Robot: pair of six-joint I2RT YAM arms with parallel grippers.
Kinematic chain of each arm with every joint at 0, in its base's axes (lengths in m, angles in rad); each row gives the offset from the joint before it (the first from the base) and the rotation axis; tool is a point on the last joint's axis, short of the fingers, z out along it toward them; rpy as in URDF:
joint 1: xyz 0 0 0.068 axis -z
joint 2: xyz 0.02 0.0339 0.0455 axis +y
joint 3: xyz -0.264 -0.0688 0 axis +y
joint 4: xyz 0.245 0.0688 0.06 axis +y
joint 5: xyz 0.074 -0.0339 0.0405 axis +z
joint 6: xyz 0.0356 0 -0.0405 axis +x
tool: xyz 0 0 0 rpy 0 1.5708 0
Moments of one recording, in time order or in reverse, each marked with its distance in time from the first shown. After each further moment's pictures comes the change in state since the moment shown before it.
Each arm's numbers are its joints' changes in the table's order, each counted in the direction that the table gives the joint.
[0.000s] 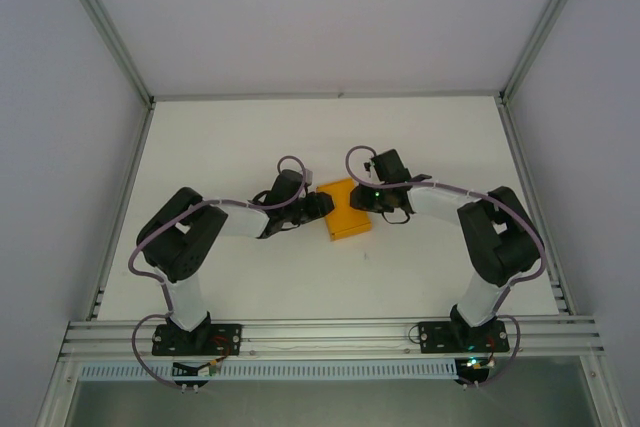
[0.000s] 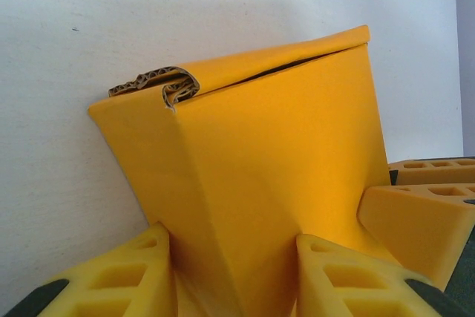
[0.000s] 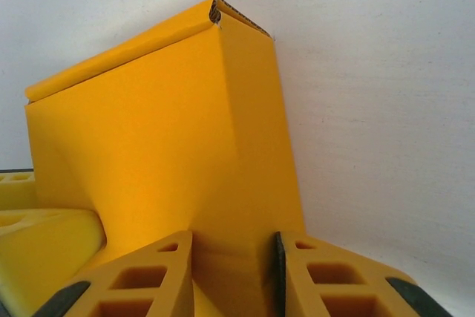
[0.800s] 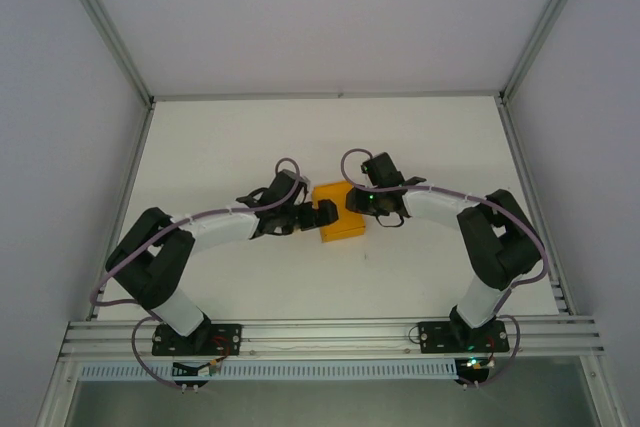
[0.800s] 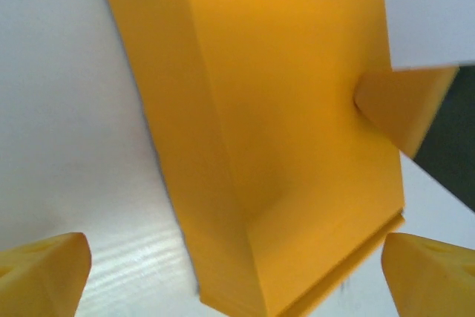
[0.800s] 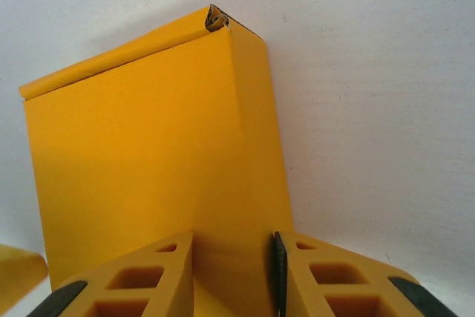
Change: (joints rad) left arm 0.050 -0.214 -0.032 0.448 0.013 0.074; right arm -0.053 -0.019 0.000 0.019 -0.079 0.086
